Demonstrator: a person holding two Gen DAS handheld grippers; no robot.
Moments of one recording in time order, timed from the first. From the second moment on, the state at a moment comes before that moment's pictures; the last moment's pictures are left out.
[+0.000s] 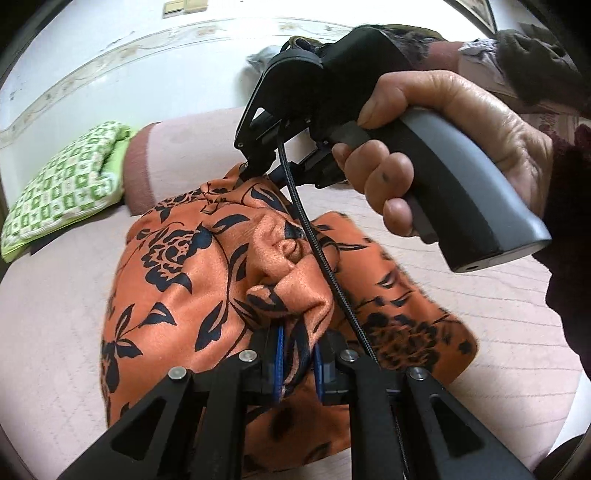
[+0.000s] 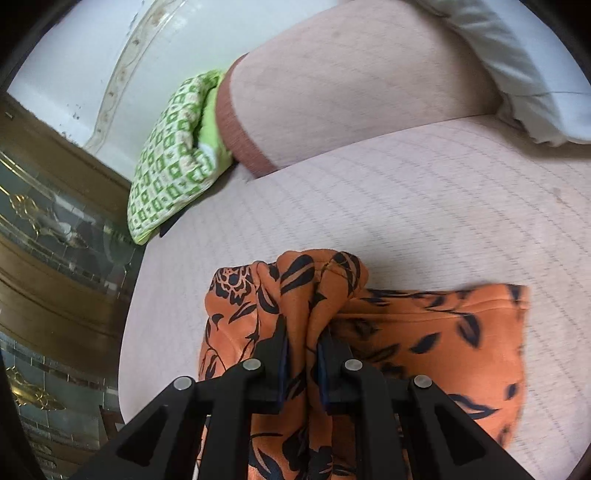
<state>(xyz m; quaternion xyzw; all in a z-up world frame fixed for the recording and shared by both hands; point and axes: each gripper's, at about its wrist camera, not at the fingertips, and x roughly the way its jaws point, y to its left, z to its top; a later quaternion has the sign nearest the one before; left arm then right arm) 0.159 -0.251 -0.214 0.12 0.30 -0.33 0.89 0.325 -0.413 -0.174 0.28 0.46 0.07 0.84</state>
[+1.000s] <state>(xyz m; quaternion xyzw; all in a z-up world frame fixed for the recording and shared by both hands) 0.123 -0.276 -0.196 0.21 0.25 -0.42 0.85 0.246 -0.539 -0.203 0.34 0.47 -0.01 0.81</state>
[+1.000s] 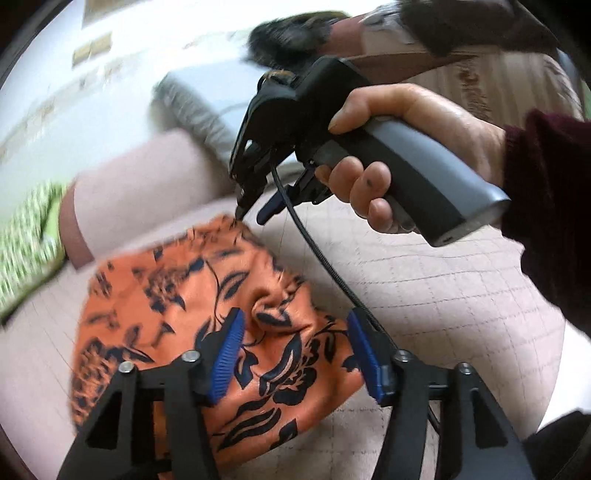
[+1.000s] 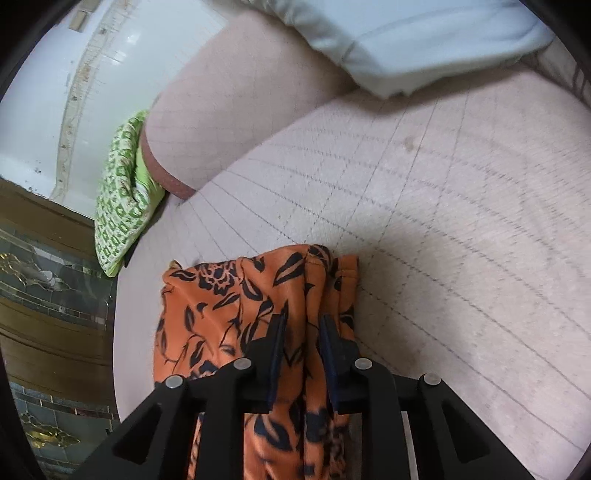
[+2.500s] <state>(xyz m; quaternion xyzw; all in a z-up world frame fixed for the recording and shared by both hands) 0.129 -0.133 -0.208 0.41 0.19 -0.44 0.78 0.102 -0.442 -0.171 0.20 0.47 0.02 0.86</state>
